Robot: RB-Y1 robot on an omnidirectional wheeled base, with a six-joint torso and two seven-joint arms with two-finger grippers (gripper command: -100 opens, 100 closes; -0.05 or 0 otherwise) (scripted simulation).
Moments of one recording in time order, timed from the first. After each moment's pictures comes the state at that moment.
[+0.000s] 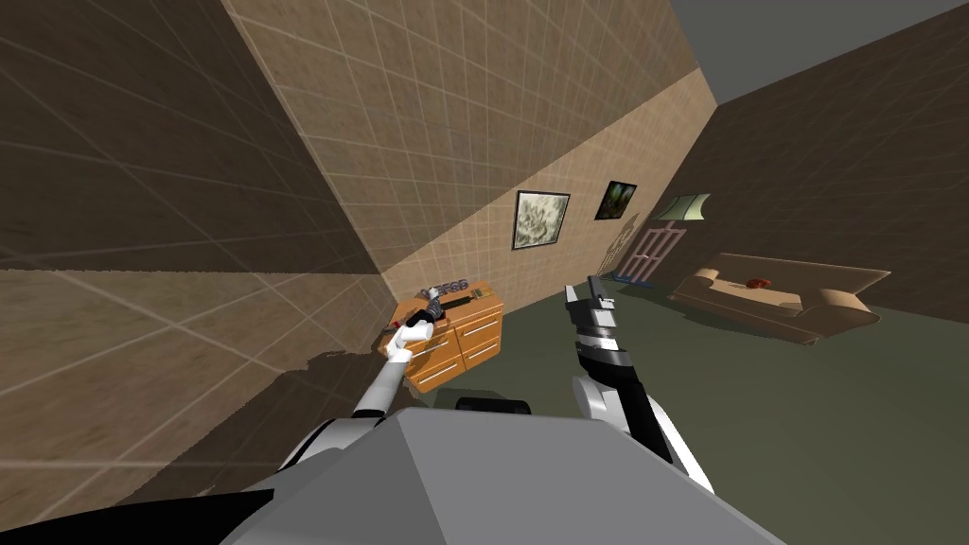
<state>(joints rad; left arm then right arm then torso) -0.20 0.30 0.10 -1.37 0.26 0.36 0.09 0.48 -0.01 0.00 -2.33 0.10 -0.37 -0.17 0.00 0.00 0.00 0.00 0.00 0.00</state>
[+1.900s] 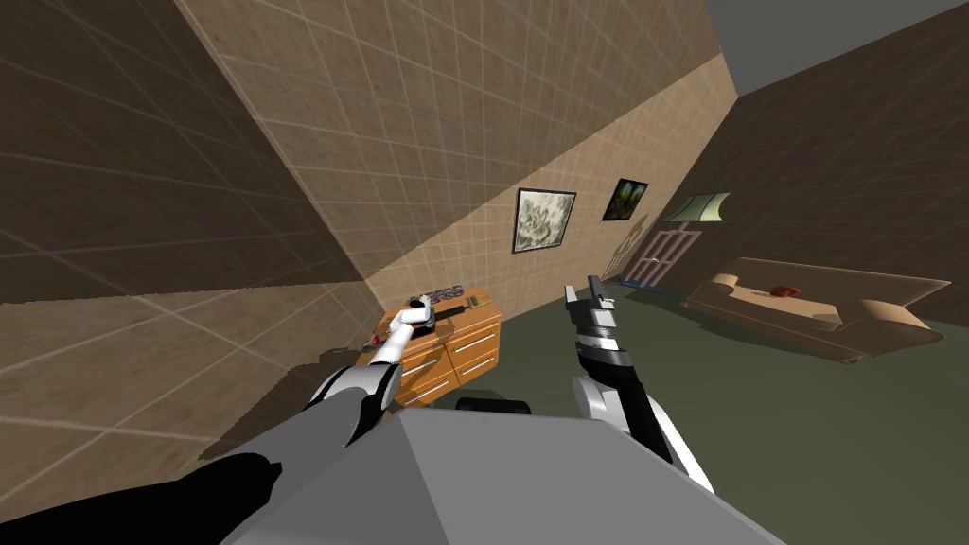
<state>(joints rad) -0.51 0.40 0.18 -0.91 0.26 0.84 0.13 0.48 -0.01 0.00 -2.33 0.10 -0.37 -0.17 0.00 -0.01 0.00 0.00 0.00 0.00</state>
